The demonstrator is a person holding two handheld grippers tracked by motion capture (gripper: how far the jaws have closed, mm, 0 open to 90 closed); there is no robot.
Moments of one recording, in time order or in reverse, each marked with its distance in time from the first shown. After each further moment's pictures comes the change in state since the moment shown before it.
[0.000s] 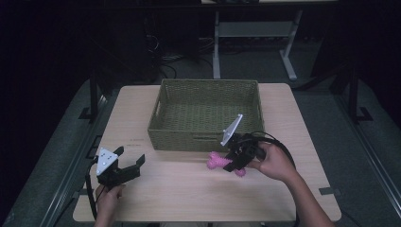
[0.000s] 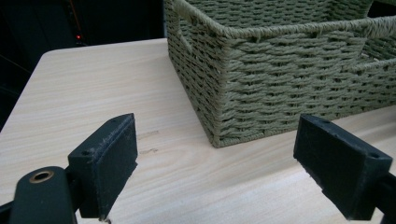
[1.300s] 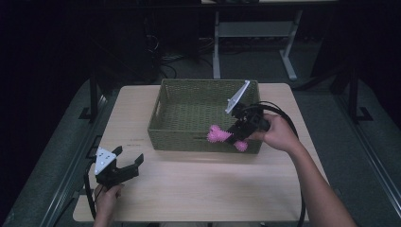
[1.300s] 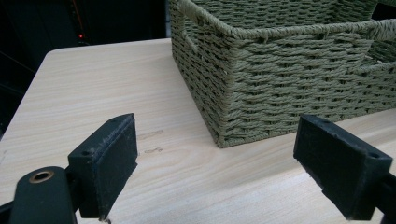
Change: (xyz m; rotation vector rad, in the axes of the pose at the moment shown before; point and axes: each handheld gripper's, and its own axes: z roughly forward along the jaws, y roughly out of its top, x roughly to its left) left arm 0.005 0.000 -0.001 -0.003 0.007 -0.012; right arm -0.045 0.027 -0.058 -0.067 0.017 0.026
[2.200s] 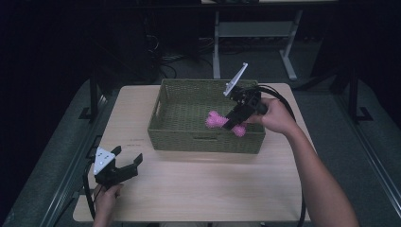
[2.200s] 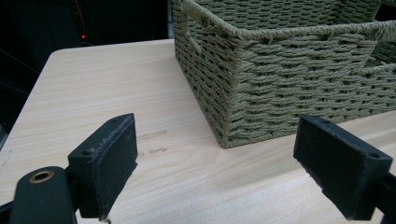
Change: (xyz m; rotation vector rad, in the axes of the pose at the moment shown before) left arm 0.003 0.000 0.000 0.000 0.005 -0.007; right arm -0.032 0.024 -0.018 -0.004 0.018 0.023
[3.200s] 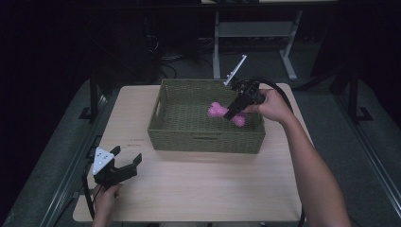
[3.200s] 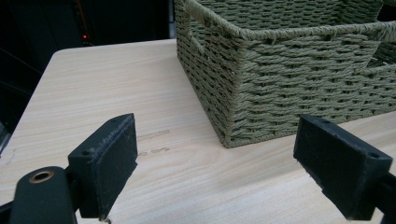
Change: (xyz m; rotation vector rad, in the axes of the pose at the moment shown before) left arm 0.002 0.000 -0.001 -0.004 0.005 -0.003; right arm -0.043 0.006 0.003 0.028 -0.009 0.072
